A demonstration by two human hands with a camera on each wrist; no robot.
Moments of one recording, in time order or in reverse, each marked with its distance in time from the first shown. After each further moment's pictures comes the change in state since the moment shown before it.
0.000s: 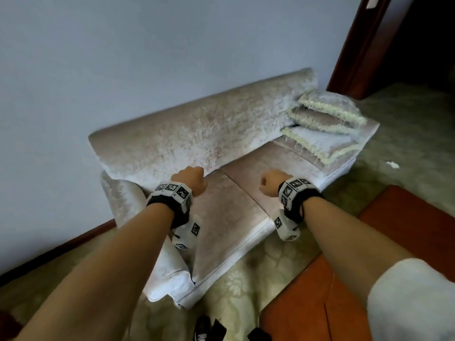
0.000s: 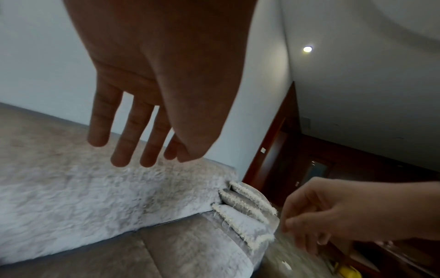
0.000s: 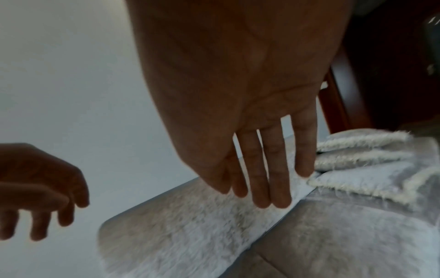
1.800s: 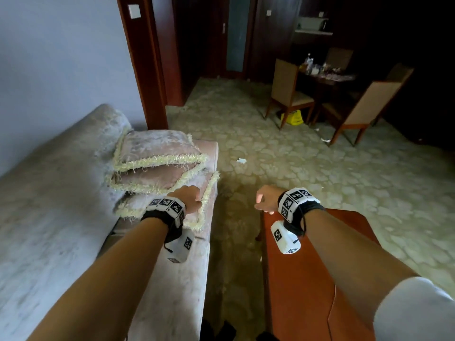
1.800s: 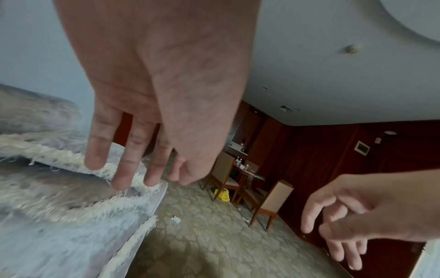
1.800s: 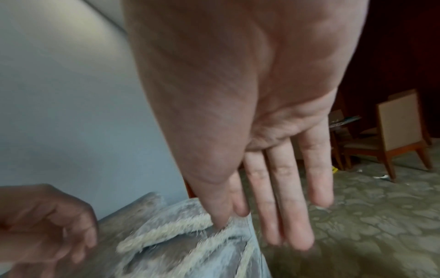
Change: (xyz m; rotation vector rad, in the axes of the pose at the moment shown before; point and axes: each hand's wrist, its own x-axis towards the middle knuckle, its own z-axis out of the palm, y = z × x) left_hand 0.616 0.616 -0.033 0.143 -0.270 0.885; right_hand 0.267 0.590 -0.221 0.320 0.043 0.697
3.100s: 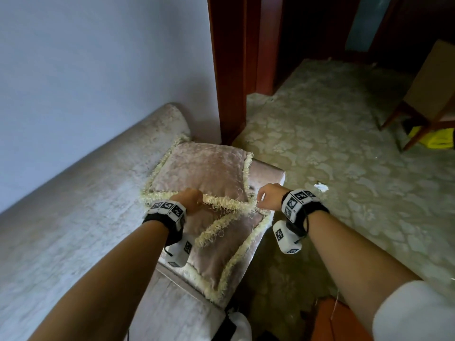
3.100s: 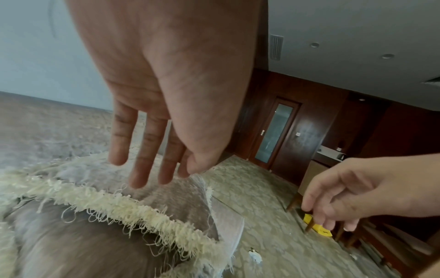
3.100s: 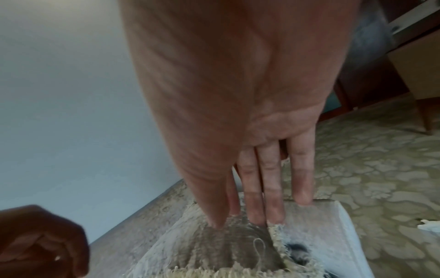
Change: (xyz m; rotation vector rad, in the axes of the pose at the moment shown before) left_hand 0.355 -0.123 -0.105 -0.050 0.032 -0.418; right_hand 0.495 -0.020 -0.166 -0.055 -0.178 -0.426
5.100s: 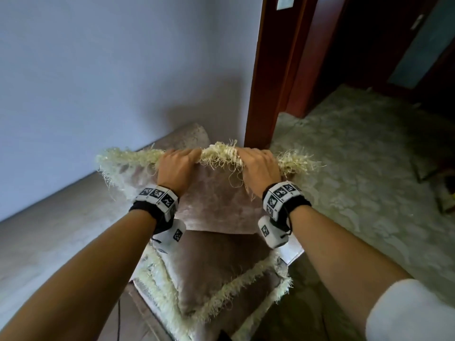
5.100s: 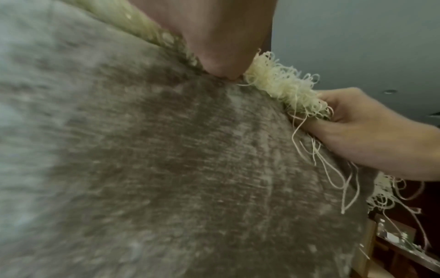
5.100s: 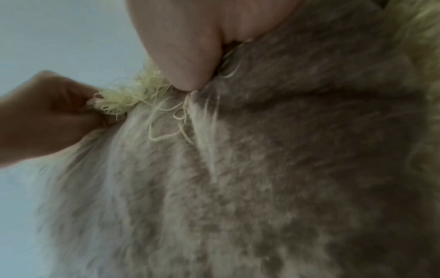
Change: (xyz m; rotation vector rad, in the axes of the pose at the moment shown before) left_hand 0.147 -0.126 -0.162 0.083 0.939 0.051; right_hand 0.222 -0.156 -0.145 -0.187 0.897 -0.589
